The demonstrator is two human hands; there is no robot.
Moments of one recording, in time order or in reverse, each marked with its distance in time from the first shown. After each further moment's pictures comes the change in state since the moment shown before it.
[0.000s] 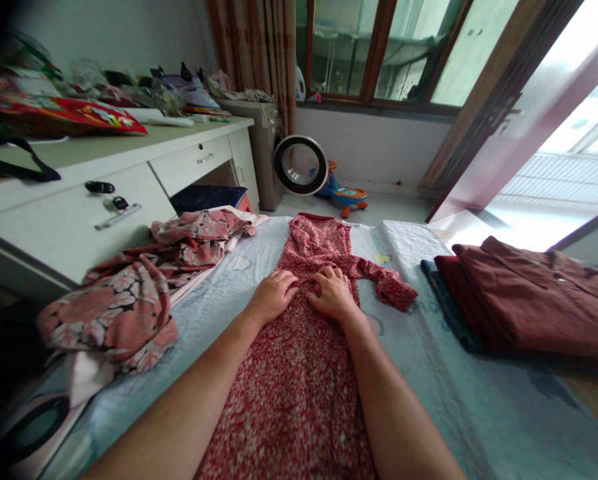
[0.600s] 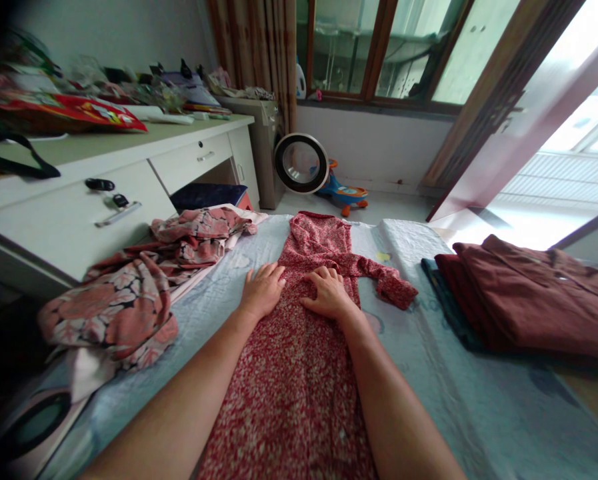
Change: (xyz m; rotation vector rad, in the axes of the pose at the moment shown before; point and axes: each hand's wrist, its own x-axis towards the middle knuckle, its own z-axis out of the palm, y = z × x) left_hand -0.008 -0.013 0.005 0.188 0.011 -0.287; right_hand 0.000 -0.008 0.000 0.013 -0.085 -0.051
